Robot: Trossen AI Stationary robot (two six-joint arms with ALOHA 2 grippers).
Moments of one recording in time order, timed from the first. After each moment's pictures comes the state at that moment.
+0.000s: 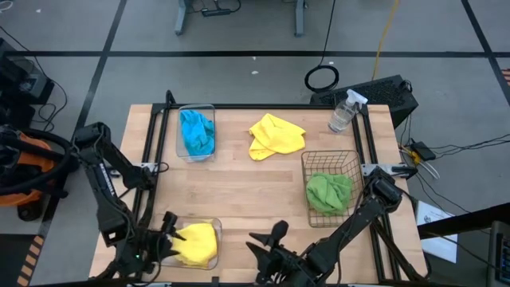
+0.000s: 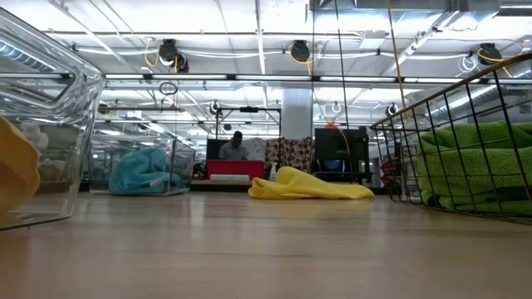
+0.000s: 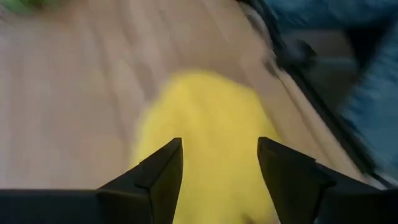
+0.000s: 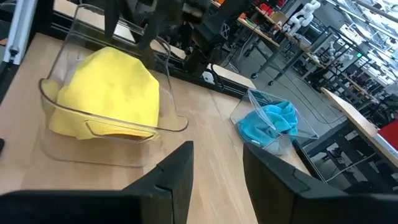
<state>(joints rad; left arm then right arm) -1.17 1.34 0.91 -0.64 -0.57 -0.56 0.74 2.13 1.76 -0.36 1.15 0.17</state>
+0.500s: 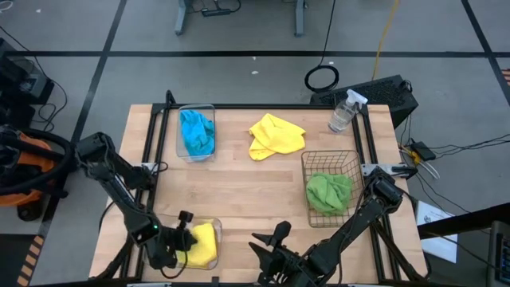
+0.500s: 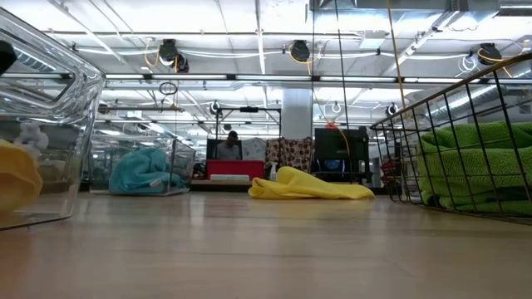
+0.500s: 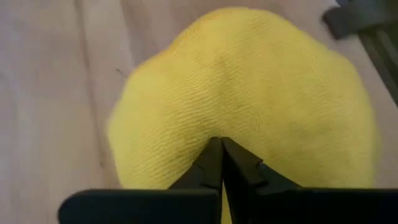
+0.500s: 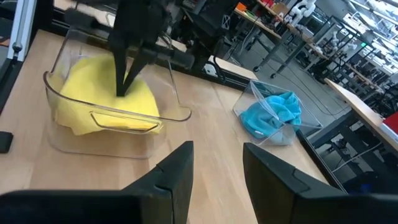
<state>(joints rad) -1.01 1.49 0.76 -0.39 -0.42 -0.60 0.75 2.13 1.76 -0.43 1.15 0.28</state>
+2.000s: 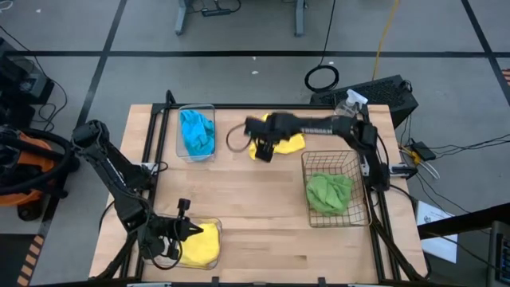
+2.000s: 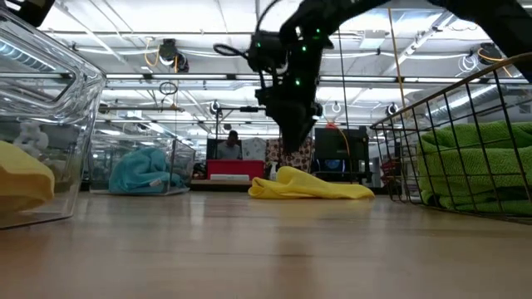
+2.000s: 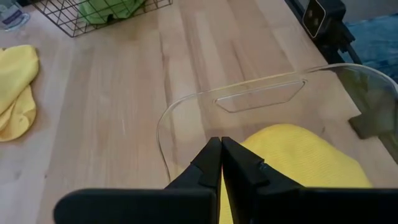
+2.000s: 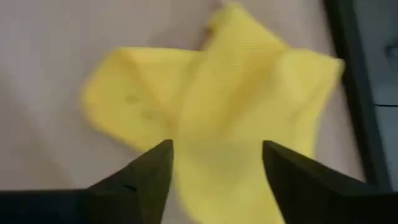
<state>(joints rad) -0.98 1.29 0.78 -0.40 -0.66 -0.46 -0.25 2.08 1.76 -1.00 0.28 0.10</state>
